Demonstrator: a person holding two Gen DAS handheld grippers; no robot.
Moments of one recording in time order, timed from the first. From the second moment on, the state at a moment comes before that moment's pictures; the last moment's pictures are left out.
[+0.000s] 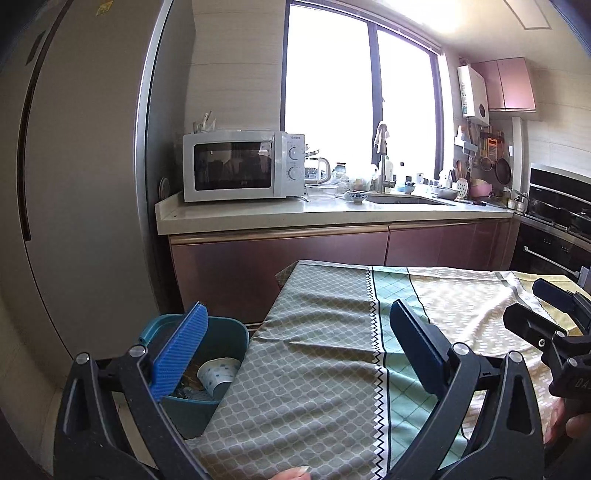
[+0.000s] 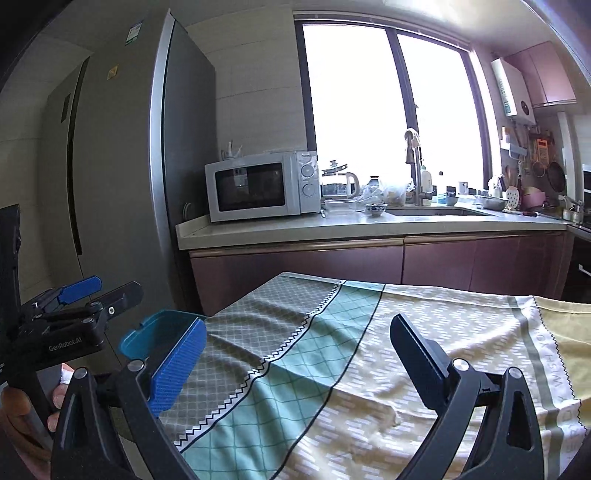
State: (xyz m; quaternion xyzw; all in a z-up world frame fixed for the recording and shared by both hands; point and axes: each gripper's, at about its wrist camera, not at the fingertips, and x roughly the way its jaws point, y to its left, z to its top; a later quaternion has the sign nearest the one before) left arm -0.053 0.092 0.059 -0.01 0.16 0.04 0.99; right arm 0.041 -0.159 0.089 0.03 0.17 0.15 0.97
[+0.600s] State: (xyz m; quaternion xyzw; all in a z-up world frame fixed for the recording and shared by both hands) left arm -0.065 0.059 0.055 0.00 0.13 0.03 0.99; right arm 0.004 -0.189 0.087 0.03 0.13 0.09 0.99
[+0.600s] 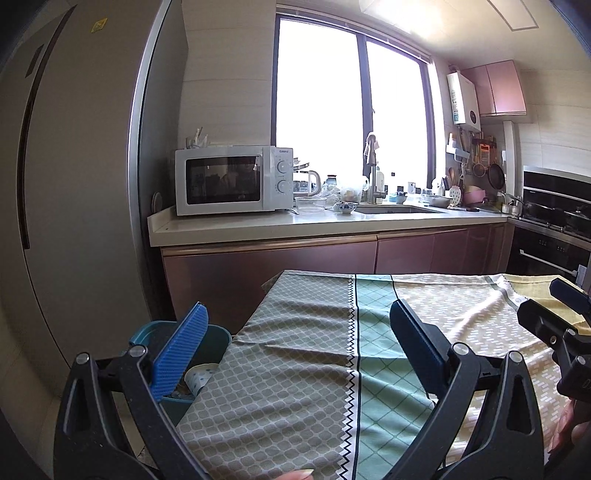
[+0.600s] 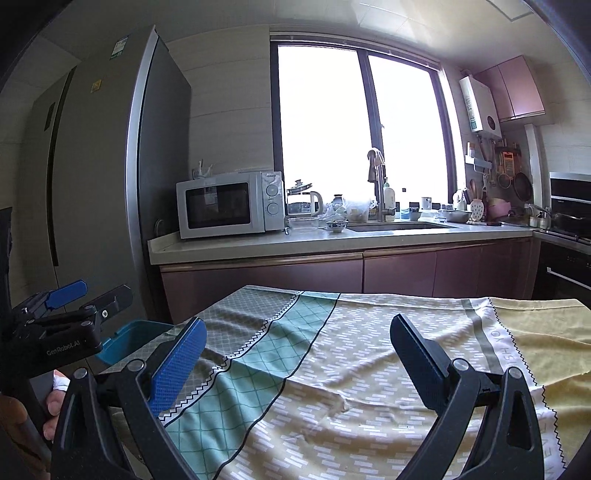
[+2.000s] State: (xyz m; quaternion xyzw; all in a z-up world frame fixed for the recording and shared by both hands) left arm -0.070 0.050 0.055 0.00 0.11 0.04 0.99; right arm 0.000 -0.199 0.088 0.04 0.12 0.06 0.99
